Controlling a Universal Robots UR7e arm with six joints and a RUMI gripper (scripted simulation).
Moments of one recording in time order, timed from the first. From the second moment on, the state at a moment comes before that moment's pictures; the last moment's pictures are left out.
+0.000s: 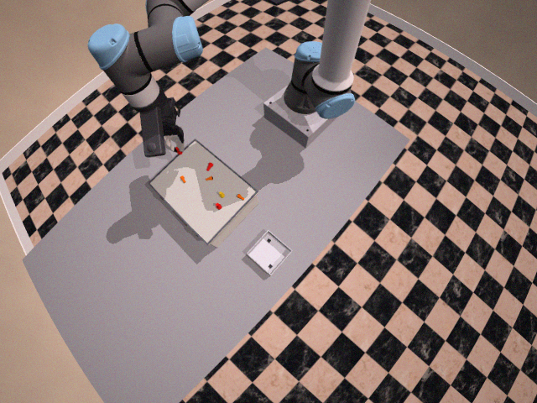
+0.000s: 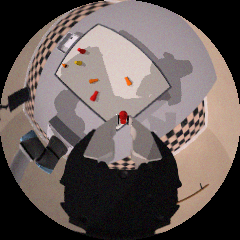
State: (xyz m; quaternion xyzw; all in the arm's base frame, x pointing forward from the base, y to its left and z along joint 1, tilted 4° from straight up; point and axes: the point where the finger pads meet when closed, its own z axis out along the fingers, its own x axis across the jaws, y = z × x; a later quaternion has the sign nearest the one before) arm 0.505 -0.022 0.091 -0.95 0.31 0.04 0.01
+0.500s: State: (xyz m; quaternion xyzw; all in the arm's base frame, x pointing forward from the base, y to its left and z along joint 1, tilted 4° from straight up) arm 0.503 0.015 0.093 -0.95 0.31 0.04 0.01
